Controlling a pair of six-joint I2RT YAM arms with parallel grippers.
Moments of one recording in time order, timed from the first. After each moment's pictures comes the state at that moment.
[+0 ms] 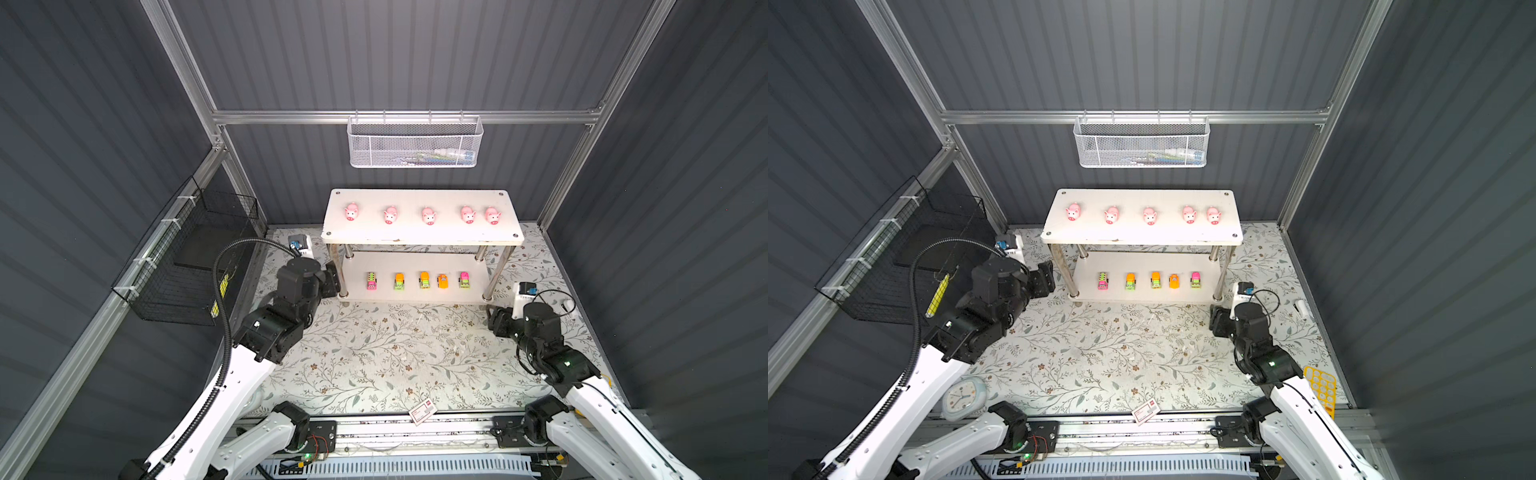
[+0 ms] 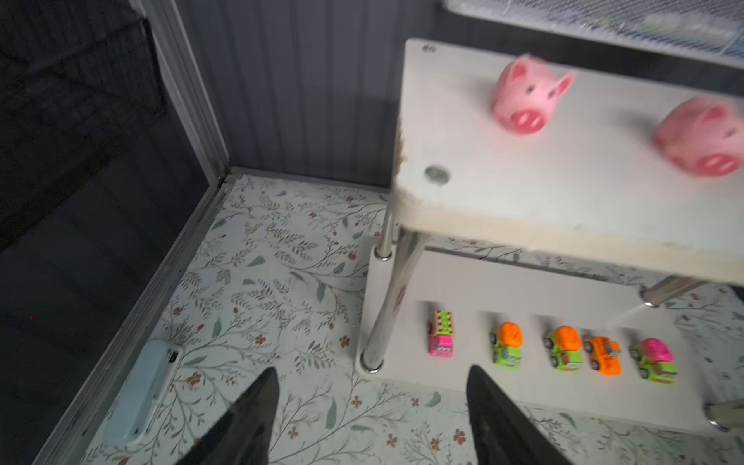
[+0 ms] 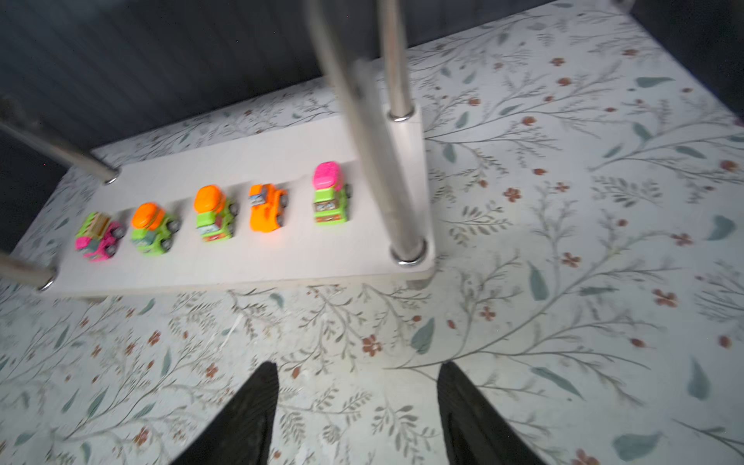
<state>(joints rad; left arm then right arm) -0.53 0.91 1.04 -0.61 -0.50 -0.35 0.26 0.69 0.50 -0.33 0.13 0.41</state>
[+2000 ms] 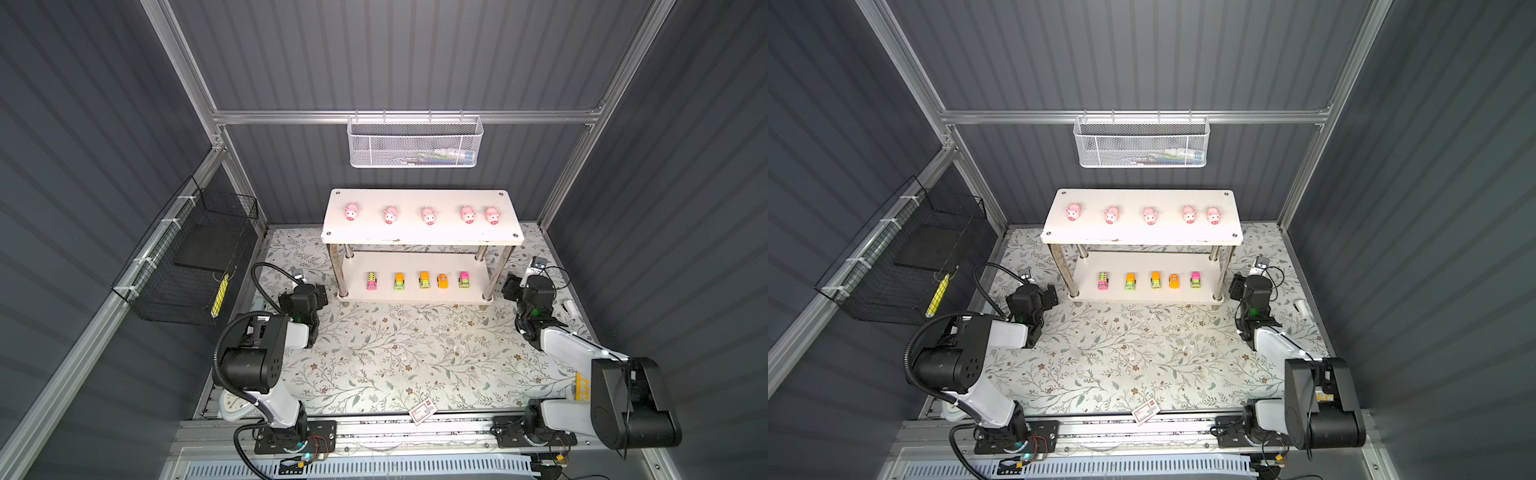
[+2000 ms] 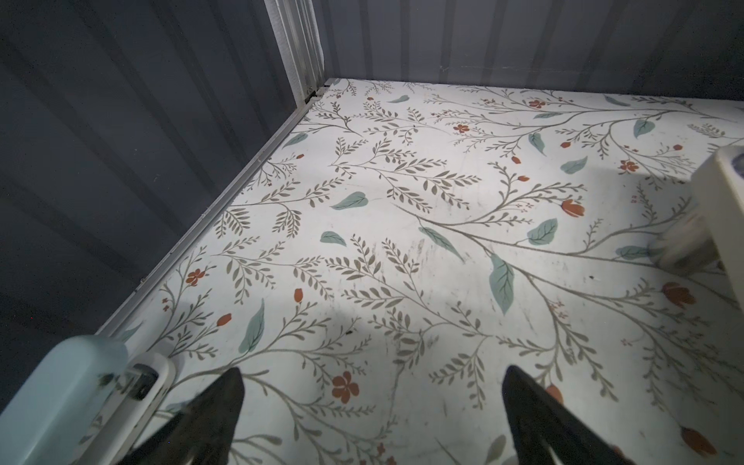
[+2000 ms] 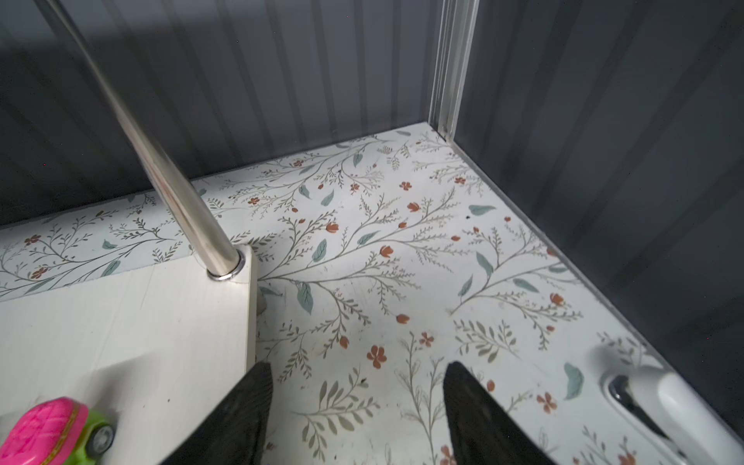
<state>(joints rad) -0.10 1.67 0.50 0.72 -0.41 -0.08 0.02 1.33 0.51 0.48 0.25 0.14</state>
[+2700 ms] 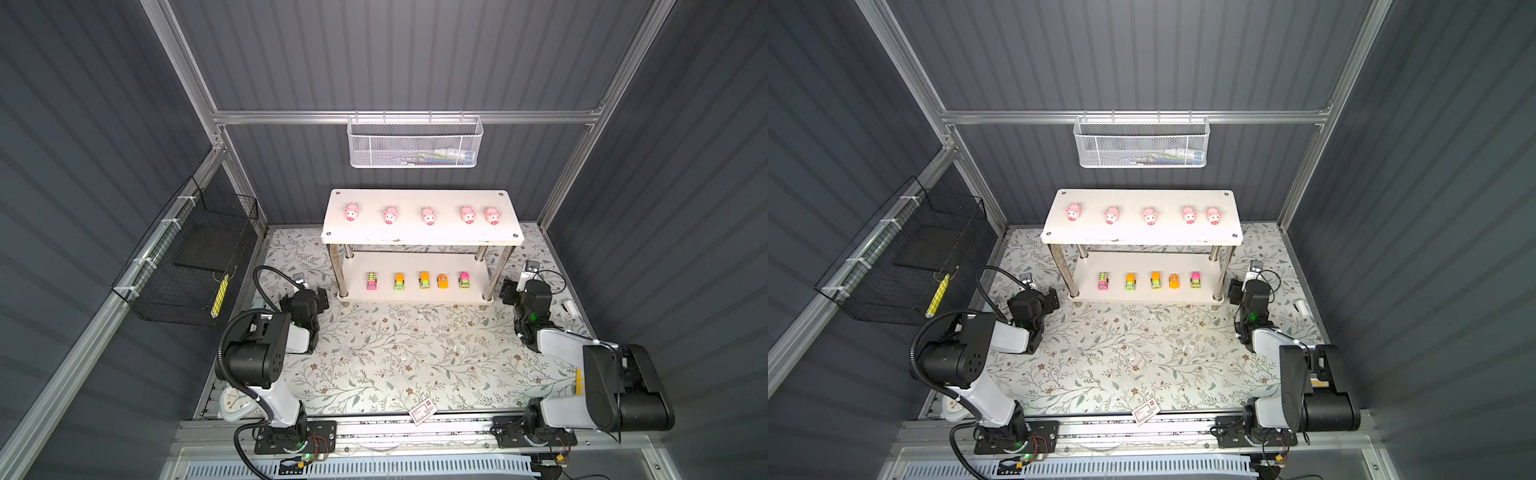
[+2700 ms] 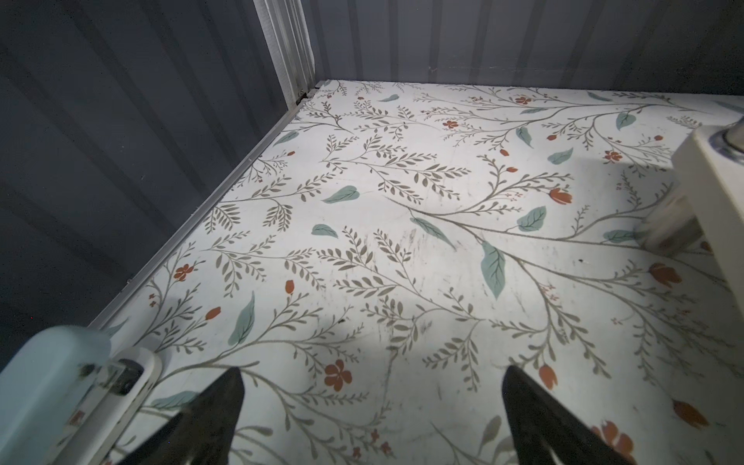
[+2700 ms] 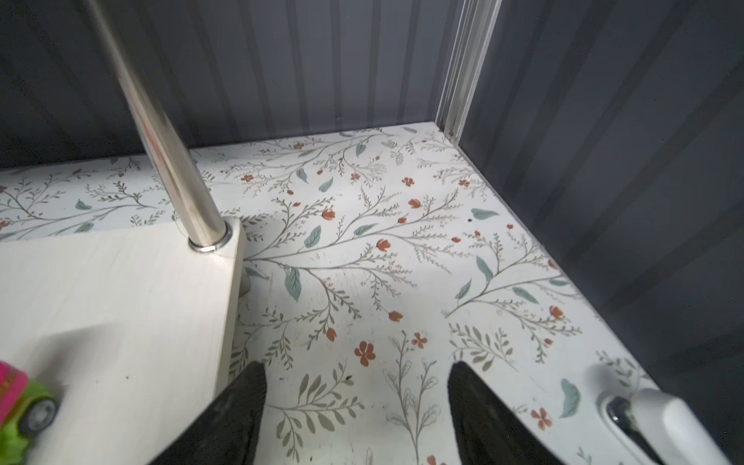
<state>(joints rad) -0.10 1.71 0.45 0.85 -0.38 -0.06 0.02 1.41 0.42 0.63 0.23 0.04</state>
